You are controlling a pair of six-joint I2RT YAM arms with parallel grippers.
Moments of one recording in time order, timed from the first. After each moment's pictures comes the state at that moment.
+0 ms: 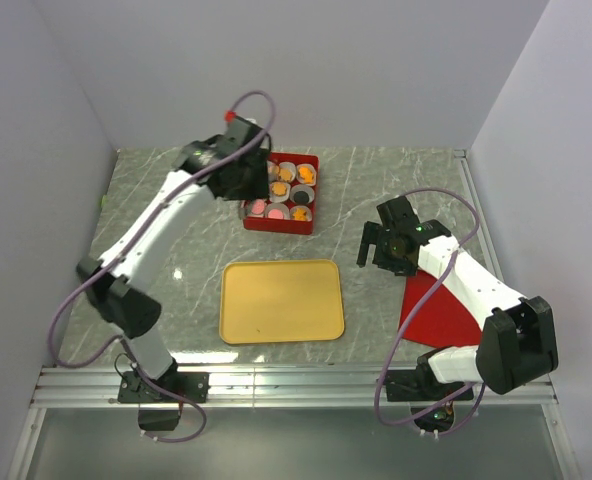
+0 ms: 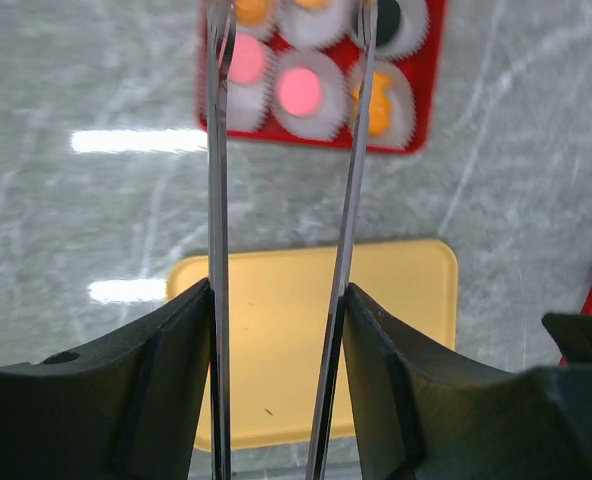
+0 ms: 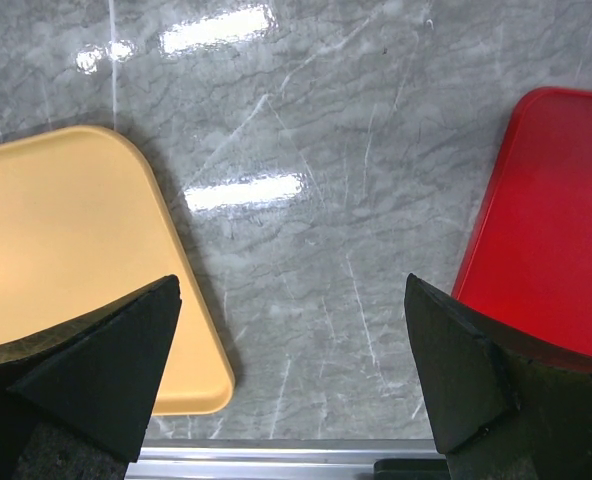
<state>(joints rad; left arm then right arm) -0.61 1.76 1.97 -1.12 -0.26 -0.55 0.35 1.32 0.96 -0.77 0.11 0.56</state>
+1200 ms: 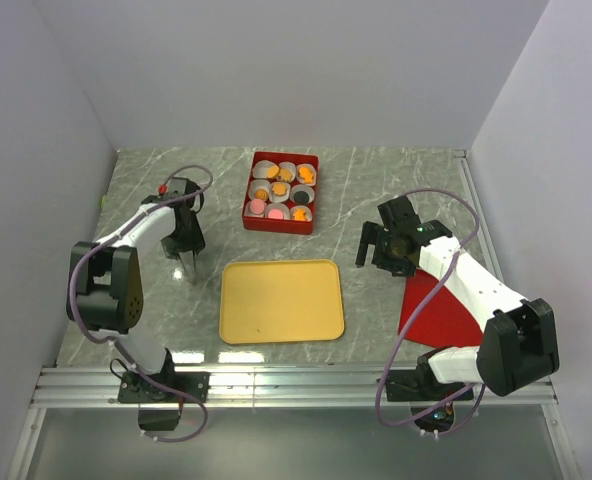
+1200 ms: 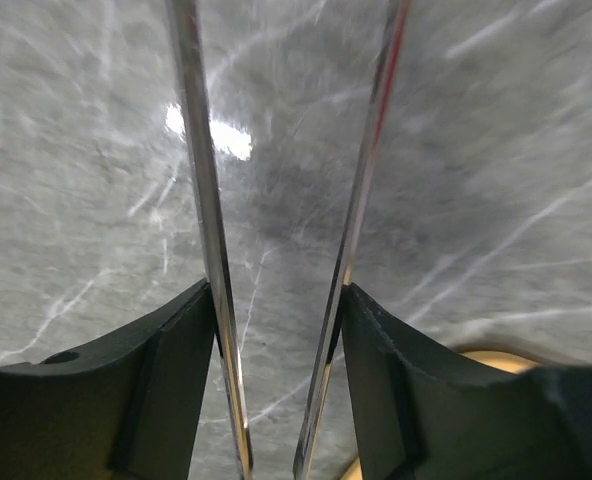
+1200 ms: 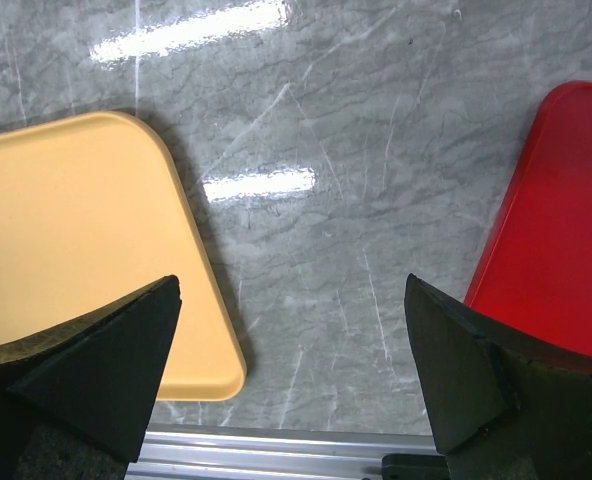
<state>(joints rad) -0.13 1.67 1.15 -0.72 -0.26 -0.48 0.35 1.31 0.96 -0.77 0.06 0.56</state>
